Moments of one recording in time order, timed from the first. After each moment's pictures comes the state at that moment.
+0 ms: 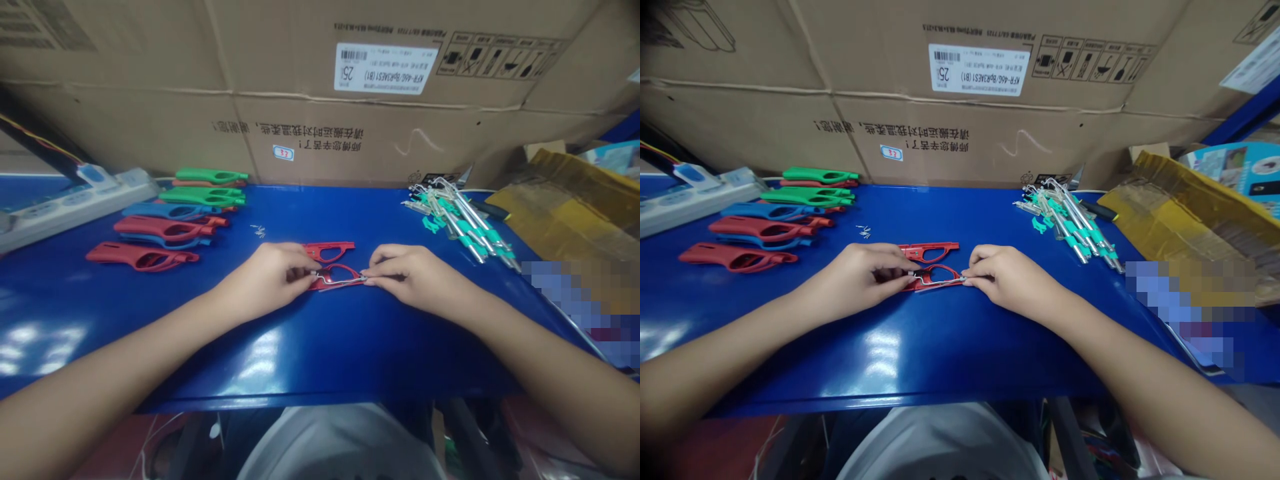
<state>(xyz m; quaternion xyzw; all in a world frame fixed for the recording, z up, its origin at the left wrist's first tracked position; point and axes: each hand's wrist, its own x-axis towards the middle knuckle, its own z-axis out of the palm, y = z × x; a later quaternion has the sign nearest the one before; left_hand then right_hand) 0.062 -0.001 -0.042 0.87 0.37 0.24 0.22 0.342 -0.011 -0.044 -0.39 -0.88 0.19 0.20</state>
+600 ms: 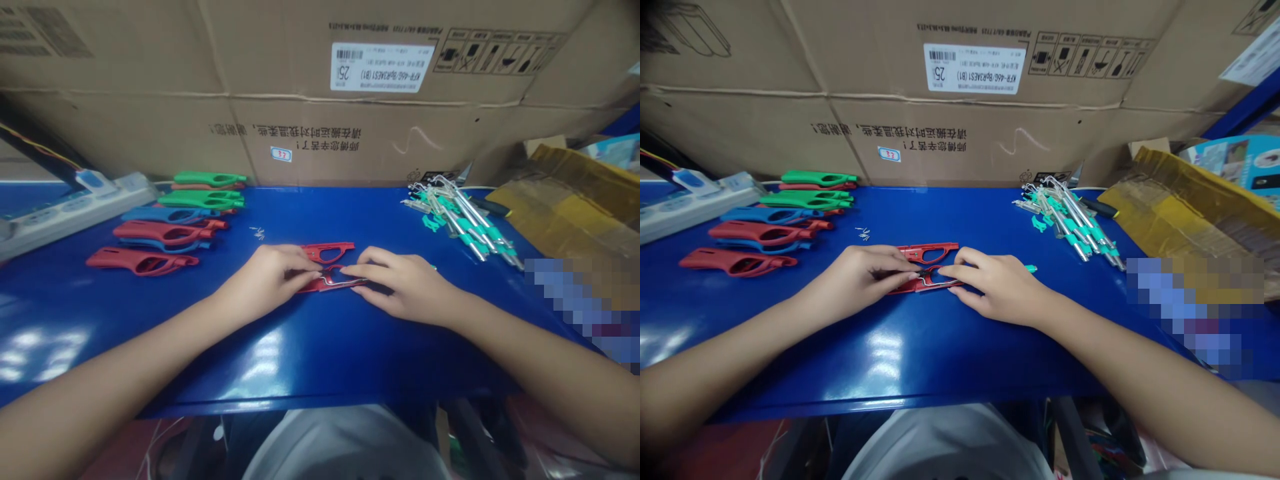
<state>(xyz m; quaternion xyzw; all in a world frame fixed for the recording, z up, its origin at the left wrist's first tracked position) 0.061 0.003 -0.045 0.87 0.35 0.26 0.23 0.331 -0.020 -0.052 -0.34 -0.92 0.04 0.18</state>
